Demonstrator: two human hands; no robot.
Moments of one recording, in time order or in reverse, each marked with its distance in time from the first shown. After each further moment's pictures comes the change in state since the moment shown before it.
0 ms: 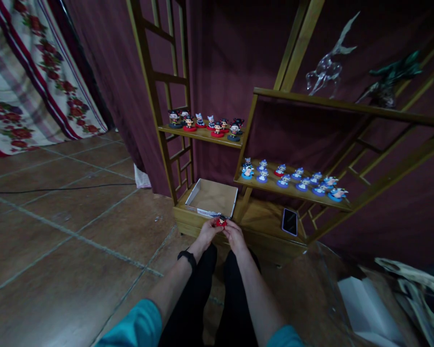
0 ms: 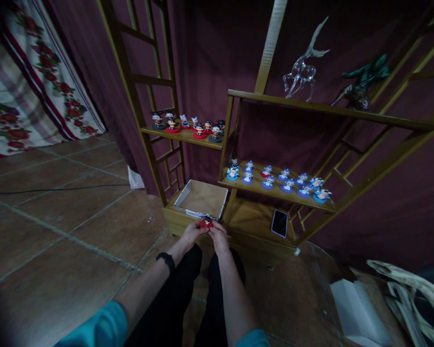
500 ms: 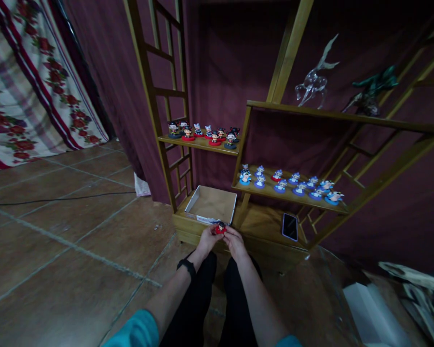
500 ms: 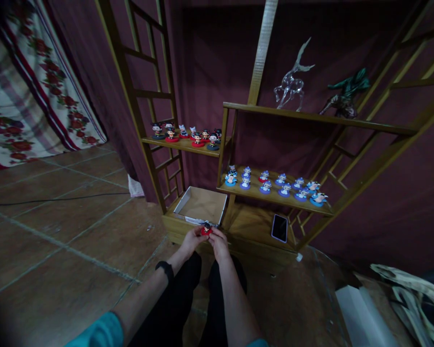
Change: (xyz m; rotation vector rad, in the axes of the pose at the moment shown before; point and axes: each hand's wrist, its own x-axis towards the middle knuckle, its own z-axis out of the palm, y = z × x) left_hand 0.003 -0.005 -0.003 0.243 0.010 0.126; right_hand 0.000 0.001 -0.004 0.012 0.000 -0.006
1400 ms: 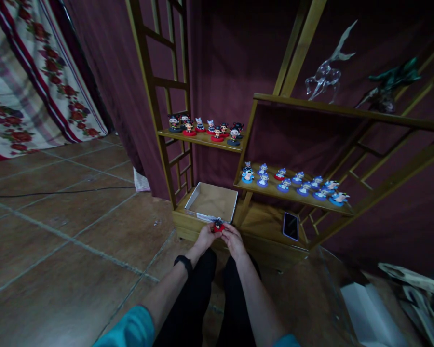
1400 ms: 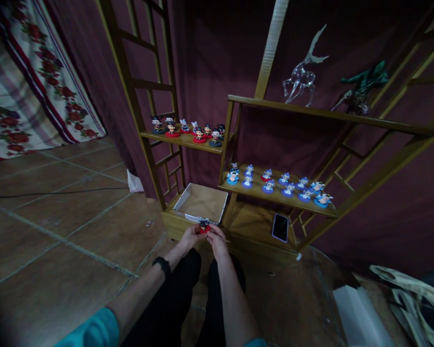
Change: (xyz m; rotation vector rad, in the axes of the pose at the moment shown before) left_hand 0.007 0.001 -0.008 -0.005 -0.076 -0.037; right_hand 0.006 0.004 0.003 -0.062 0.004 0.013
